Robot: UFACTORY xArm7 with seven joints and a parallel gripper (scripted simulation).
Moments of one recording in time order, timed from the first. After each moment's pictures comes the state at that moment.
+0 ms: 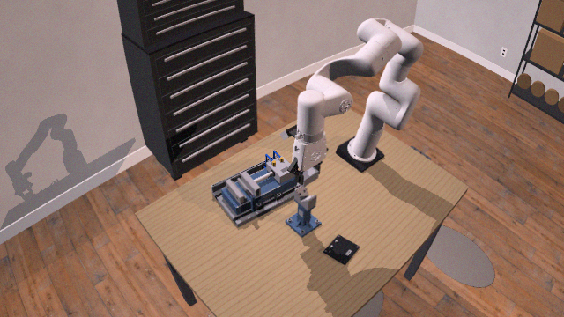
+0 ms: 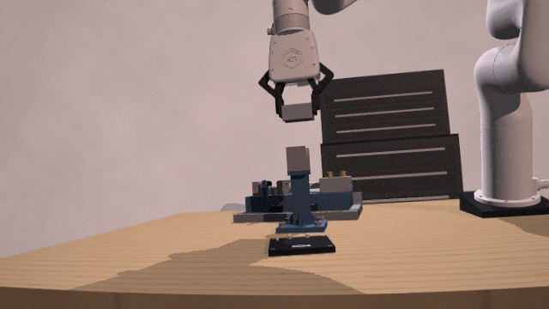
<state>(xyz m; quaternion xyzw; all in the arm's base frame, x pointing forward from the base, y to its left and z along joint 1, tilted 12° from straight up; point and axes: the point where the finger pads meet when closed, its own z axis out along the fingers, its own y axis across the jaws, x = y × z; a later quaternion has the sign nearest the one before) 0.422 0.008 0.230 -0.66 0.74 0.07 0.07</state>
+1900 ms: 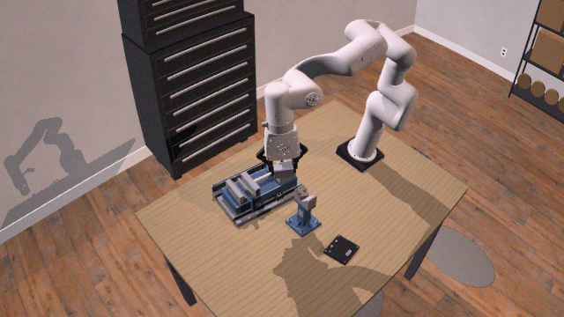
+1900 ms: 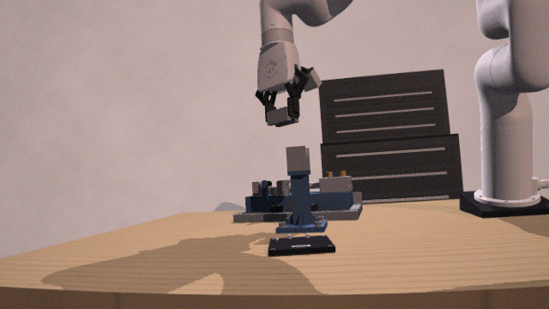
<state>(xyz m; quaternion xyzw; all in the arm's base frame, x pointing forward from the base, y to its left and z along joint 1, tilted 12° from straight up) 0.459 -0.059 0.223 -0.43 0.89 0.12 0.07</state>
